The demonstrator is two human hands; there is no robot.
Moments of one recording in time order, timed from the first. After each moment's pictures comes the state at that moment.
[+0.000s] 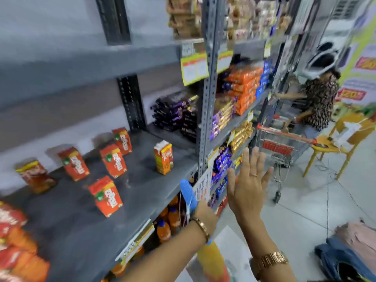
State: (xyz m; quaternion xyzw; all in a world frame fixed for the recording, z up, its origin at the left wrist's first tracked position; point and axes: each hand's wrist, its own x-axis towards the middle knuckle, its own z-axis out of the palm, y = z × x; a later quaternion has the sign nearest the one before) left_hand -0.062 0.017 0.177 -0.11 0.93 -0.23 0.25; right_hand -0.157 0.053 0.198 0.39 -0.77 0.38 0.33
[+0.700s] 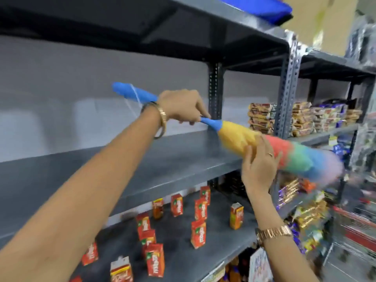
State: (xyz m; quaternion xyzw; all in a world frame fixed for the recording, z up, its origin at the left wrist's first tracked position) left_hand 0.207 0.033 0.690 -0.45 0.88 -0.12 -0.13; right_hand 0.008 0.014 0.497 0.43 -0.58 0.61 0.31
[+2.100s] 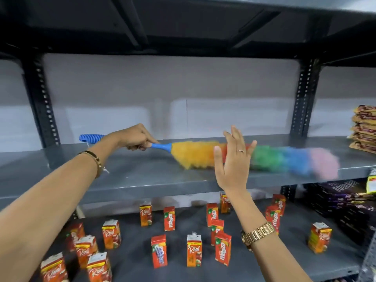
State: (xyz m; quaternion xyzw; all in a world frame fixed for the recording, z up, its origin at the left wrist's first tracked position) left_hand 0.502 0.050 0.617 -0.67 0.69 0.15 -0.24; right_hand 0.249 0.025 0.515 0.65 -0.37 0.65 0.15
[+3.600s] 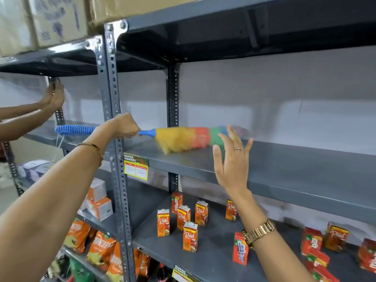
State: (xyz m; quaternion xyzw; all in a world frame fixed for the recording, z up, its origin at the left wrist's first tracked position) left_hand 0.654 0.279 0.630 -0.91 0.31 -0.02 -0.28; right_hand 0.440 0.106 0.518 0.76 -0.14 0.64 -0.02
